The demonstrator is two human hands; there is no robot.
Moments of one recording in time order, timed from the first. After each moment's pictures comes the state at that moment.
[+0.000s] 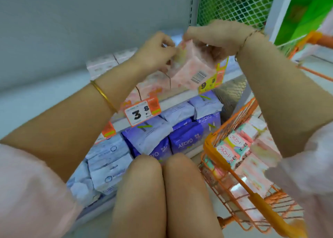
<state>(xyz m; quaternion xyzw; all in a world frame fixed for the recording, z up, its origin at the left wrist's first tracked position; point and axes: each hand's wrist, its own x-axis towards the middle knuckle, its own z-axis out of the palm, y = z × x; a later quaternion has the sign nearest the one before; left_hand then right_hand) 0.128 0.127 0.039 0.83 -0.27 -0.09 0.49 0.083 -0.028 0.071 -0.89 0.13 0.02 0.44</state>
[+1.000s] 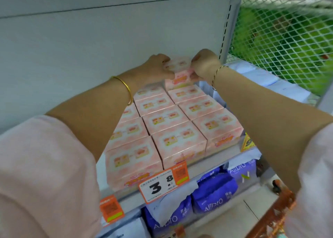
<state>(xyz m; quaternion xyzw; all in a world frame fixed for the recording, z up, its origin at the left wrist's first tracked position) 0.346 0.130 0.027 0.93 -0.24 -0.04 0.26 0.306 -0.013 0.026 -0.86 0.18 -0.10 0.46</state>
